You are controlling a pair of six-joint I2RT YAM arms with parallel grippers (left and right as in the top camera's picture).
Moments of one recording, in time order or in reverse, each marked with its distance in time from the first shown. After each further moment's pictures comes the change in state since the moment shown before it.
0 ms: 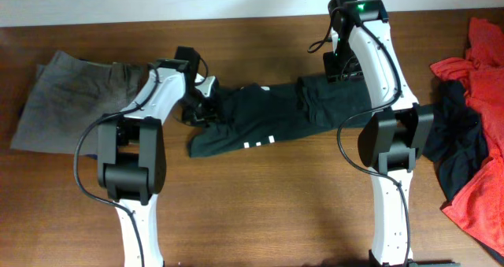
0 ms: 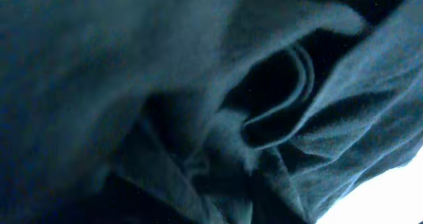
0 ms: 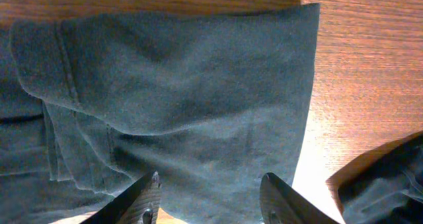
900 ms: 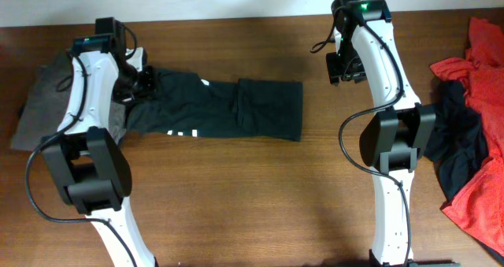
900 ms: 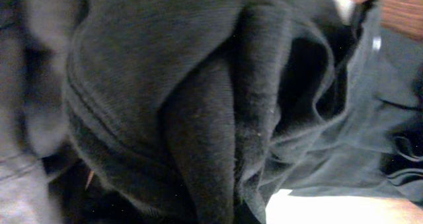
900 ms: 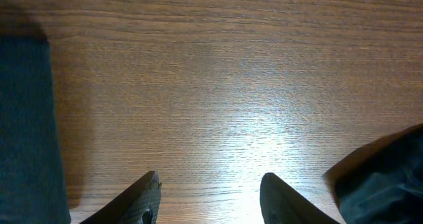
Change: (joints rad) left arm 0.277 -0.085 0.224 -0.183 -0.231 0.048; right arm -0.016 0.000 0.000 -0.016 0.000 0.000
